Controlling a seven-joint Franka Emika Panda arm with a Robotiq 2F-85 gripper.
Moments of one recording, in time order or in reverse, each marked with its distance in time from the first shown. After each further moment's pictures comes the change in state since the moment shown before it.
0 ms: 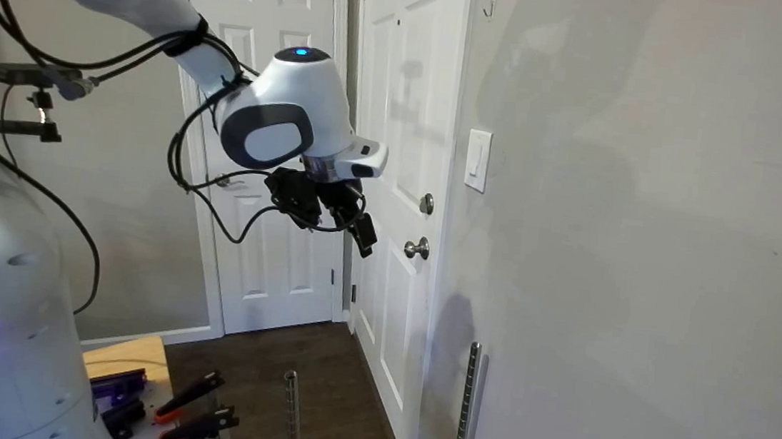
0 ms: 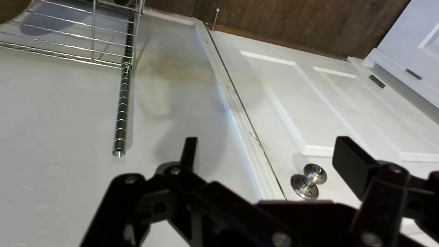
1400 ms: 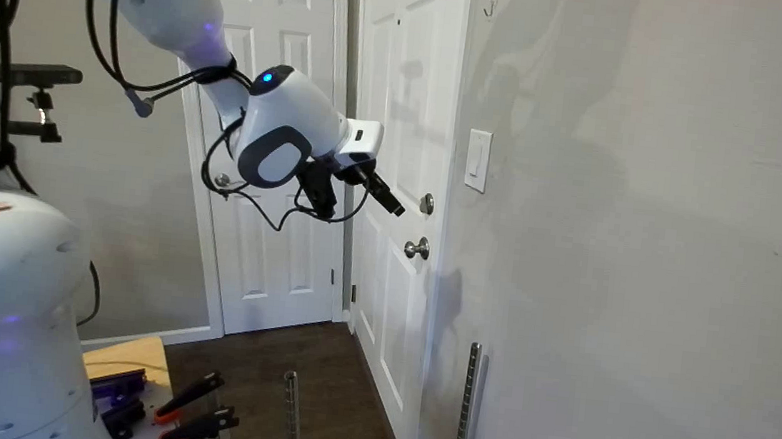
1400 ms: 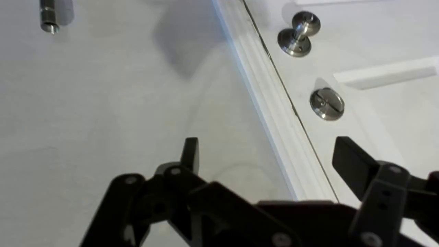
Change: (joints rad) arm 0.232 0.266 -0.049 0.132 0.127 0.651 0.170
